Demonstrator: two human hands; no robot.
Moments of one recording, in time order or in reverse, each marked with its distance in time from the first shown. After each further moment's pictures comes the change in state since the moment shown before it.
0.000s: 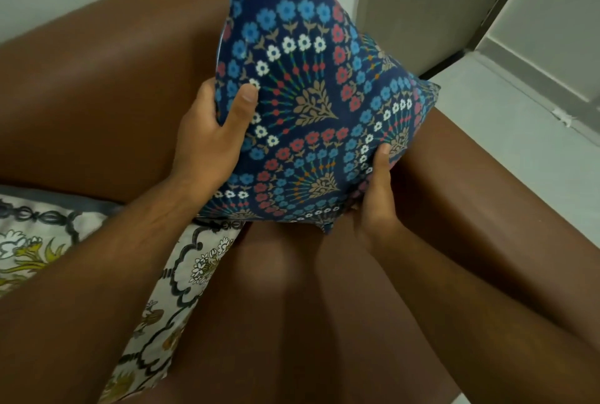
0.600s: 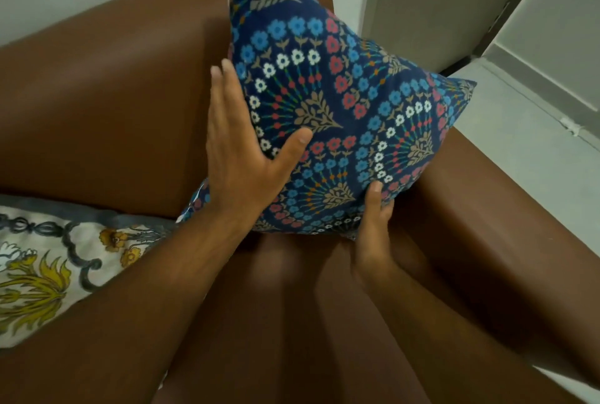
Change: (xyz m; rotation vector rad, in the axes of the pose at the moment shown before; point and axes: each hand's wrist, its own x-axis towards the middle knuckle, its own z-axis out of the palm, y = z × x) left_hand -0.007 -0.011 0.044 0.369 0.179 0.230; right_hand -0.008 0.029 0.001 -0.088 0.111 -0.040
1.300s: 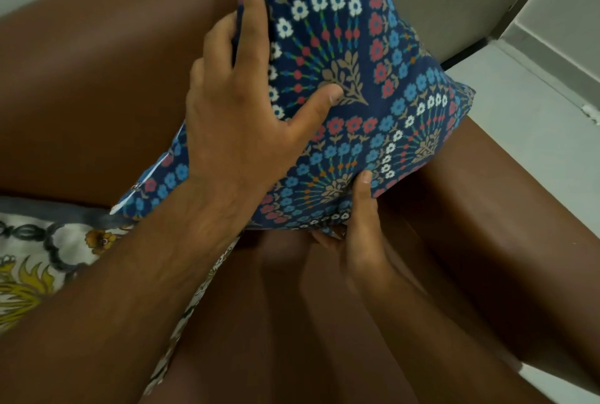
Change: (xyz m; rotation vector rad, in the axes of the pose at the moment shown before) left_hand 0.030 0.042 -0.020 0.289 0.091 0.182; right_hand -0.010 0.004 0.012 -0.021 -0.234 0.088
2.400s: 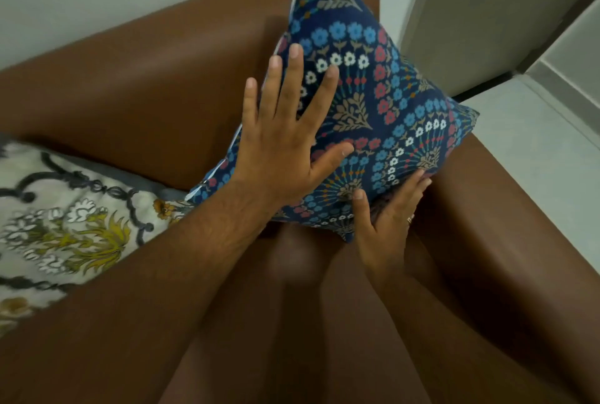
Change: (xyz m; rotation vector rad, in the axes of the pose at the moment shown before) left_hand -0.024 -0.024 -0.005 0.288 -0.208 0.180; right_hand 0.002 0.001 -0.016 -0.738 0.184 -0.515
